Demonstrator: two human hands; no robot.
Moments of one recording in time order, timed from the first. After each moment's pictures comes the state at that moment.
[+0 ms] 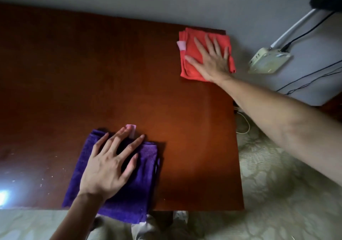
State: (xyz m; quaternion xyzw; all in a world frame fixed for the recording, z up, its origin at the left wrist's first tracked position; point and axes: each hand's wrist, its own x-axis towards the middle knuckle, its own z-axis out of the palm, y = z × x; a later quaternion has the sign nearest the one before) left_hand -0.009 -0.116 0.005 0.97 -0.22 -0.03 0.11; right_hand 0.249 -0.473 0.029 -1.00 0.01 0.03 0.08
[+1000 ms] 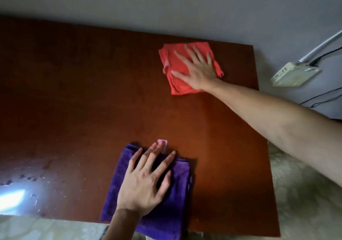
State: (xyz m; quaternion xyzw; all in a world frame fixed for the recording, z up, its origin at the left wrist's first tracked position) left_hand -0.012 -0.118 0.000 0.97 -0.21 -0.02 0.15; right_hand 0.296 -0.357 0.018 -0.99 -0.13 0.04 0.06
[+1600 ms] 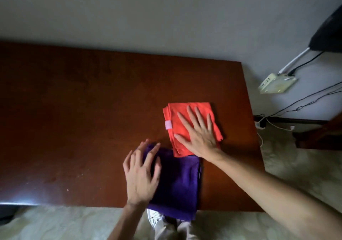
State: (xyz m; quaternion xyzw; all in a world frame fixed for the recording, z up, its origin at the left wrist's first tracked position) left_hand -0.015 -0.074 0.040 0.96 -0.06 0.05 0.27; right_hand 0.083 -0.313 0.004 -0.99 -0.12 0.00 0.03
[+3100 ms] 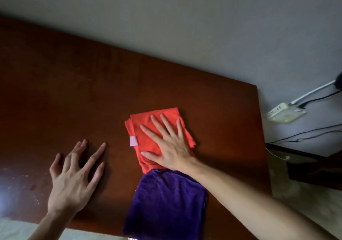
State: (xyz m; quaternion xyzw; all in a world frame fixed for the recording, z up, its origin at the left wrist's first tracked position) left_hand 0.013 0.084 0.009 0.99 0.03 -0.03 0.13; right_hand 0.128 -0.209 -0.001 -0.95 -0.30 0.01 0.05
